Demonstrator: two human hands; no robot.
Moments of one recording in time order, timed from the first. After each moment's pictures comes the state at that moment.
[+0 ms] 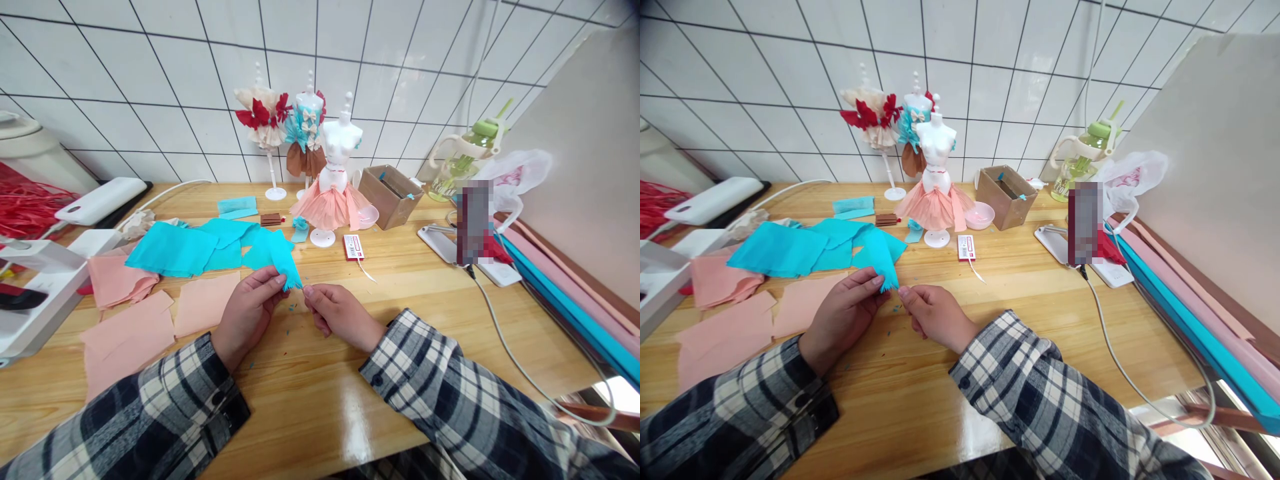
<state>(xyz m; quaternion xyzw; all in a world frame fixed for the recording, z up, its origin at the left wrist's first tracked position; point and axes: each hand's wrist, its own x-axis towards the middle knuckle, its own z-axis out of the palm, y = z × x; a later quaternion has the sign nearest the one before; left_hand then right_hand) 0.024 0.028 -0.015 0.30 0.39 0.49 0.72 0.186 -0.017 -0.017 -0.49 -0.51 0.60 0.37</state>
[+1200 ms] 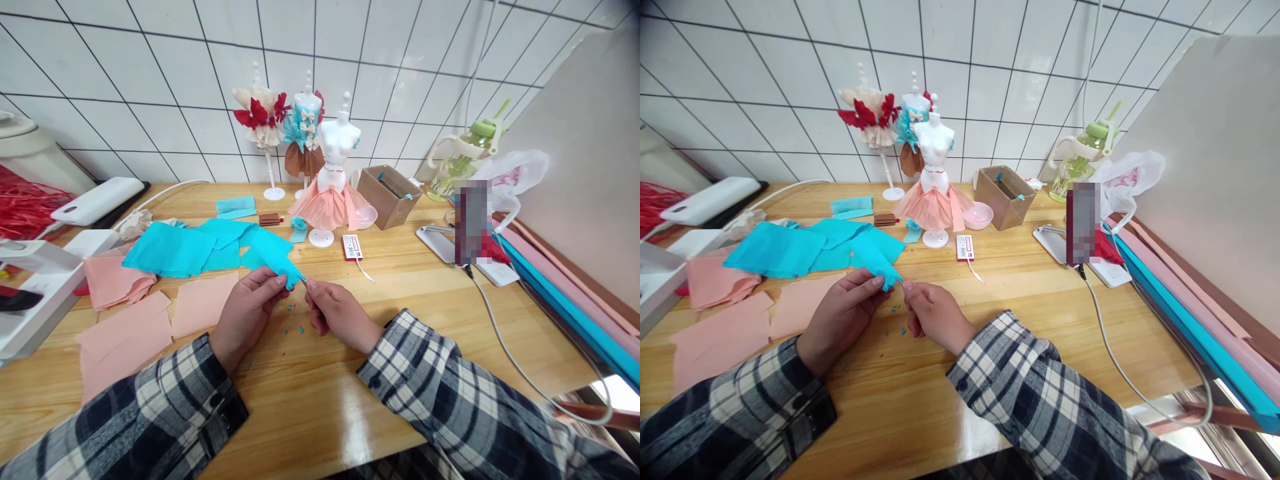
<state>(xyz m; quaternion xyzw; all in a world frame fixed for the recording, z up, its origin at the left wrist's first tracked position) 0.023 0.028 -0.016 0.37 0.39 0.46 0.70 0.185 -0.018 -0.011 -0.51 -0.49 0.60 0.37</state>
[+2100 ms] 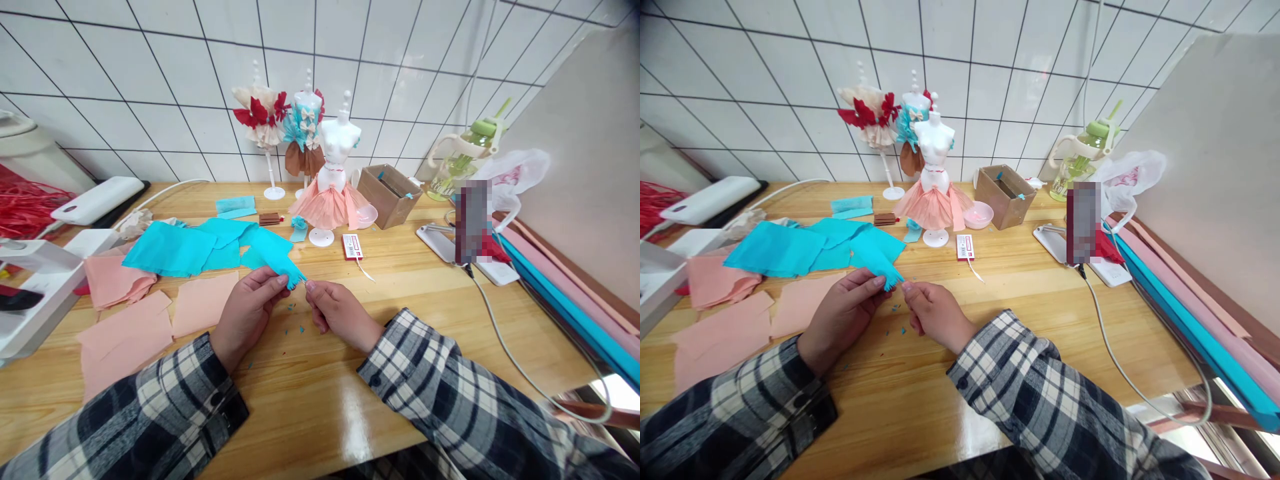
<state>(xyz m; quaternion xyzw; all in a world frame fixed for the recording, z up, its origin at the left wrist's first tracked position) 0.022 0.029 -0.018 0.38 0.39 0.46 0.70 0.185 -0.017 -0.012 -0.51 -0.51 0.58 0.38</state>
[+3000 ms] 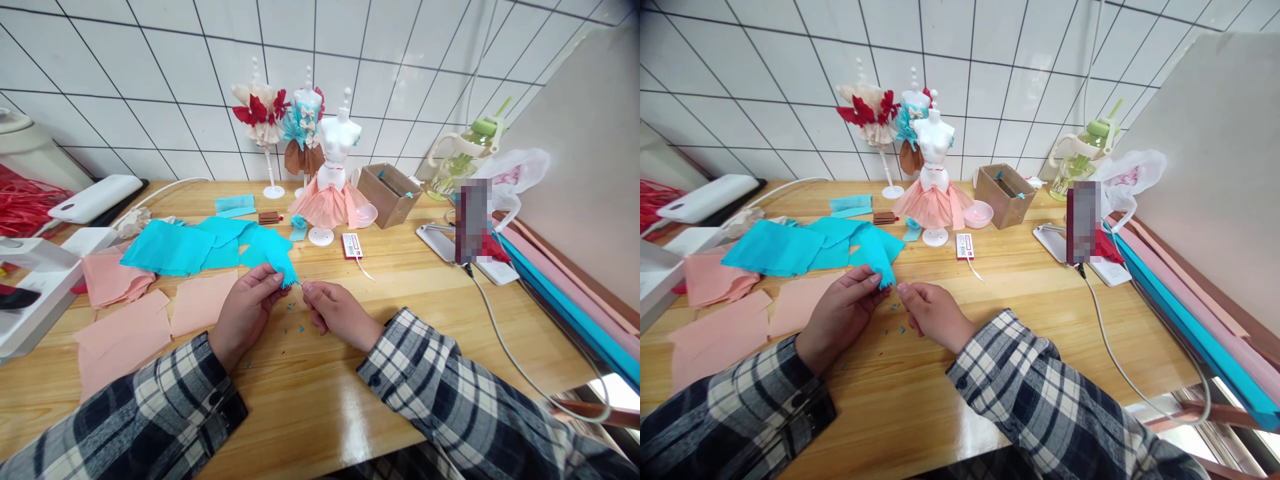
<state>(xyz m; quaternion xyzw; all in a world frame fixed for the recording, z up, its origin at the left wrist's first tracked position) 0.025 0.029 -0.015 0.35 0.37 0.48 0.72 0.186 -0.017 -0.017 -0.50 -0.52 0.58 0.37</state>
